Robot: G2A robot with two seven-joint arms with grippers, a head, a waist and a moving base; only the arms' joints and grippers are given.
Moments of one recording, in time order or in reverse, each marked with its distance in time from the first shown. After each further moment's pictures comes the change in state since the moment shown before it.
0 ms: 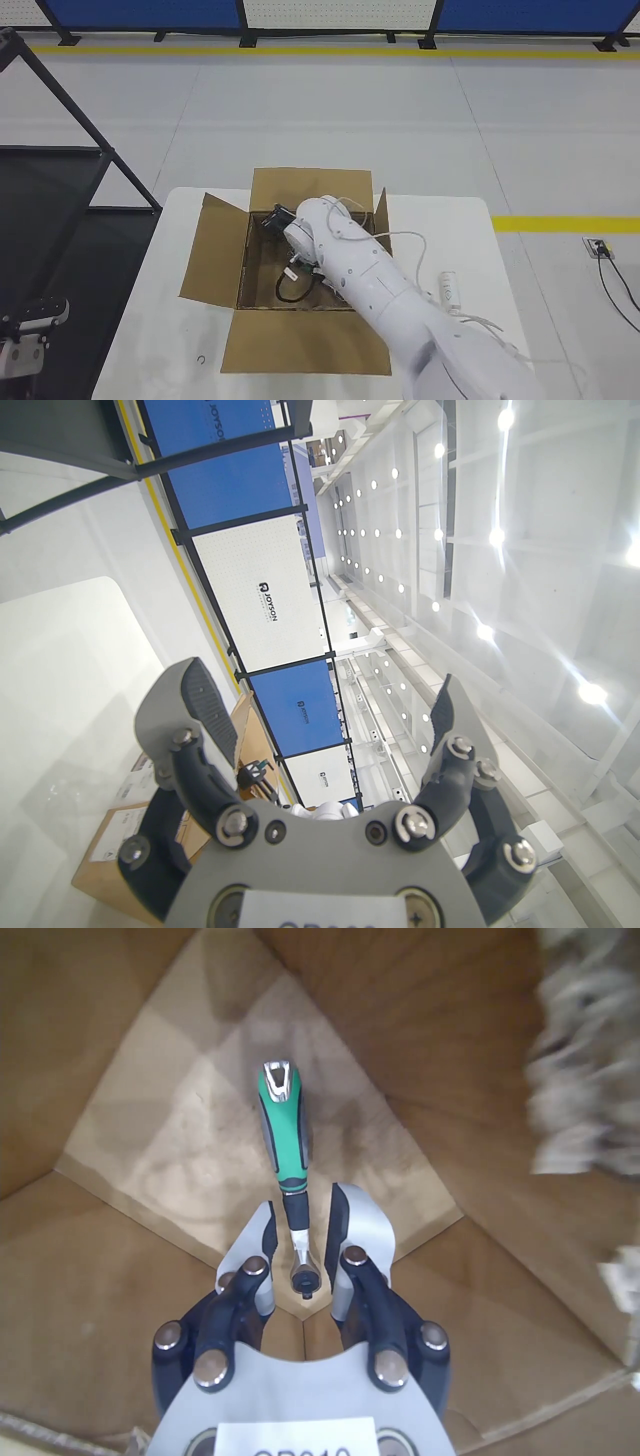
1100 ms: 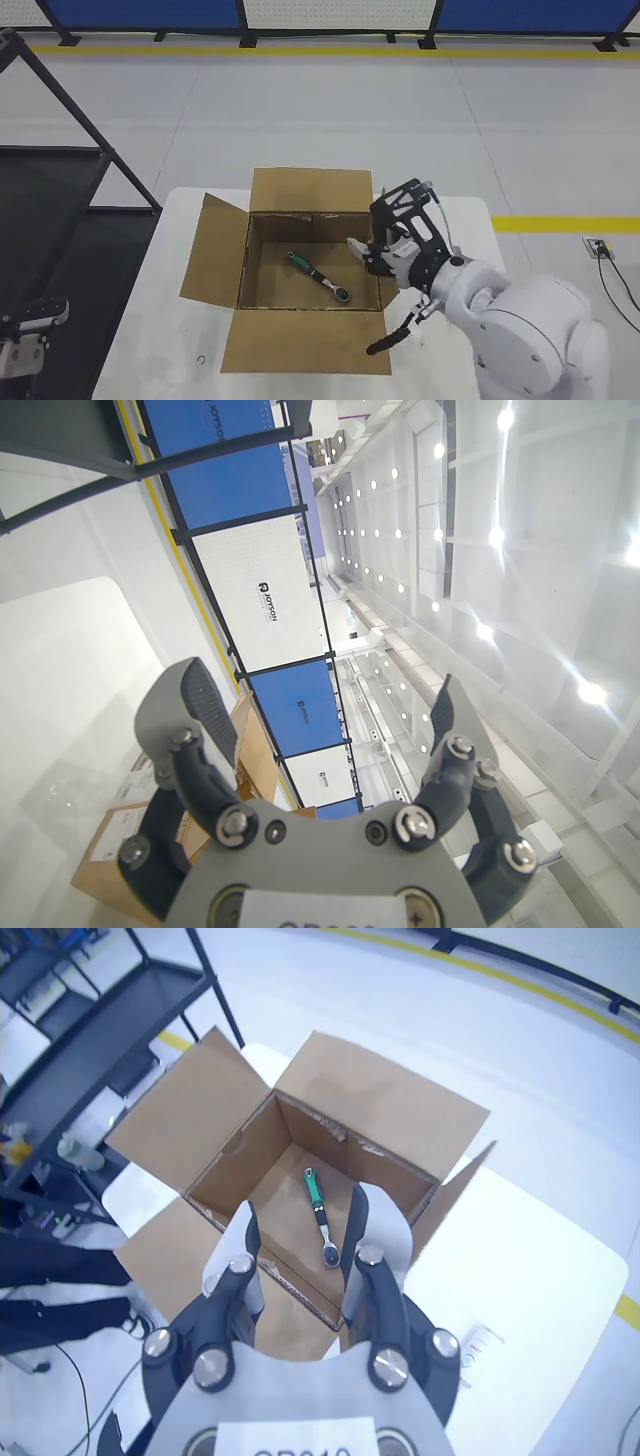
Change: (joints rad) left arm 0.000 0.000 0.000 0.000 0.000 0.000 0.000; right arm -0.901 0.450 0.899 -1.935 -0.261 0.160 0.262
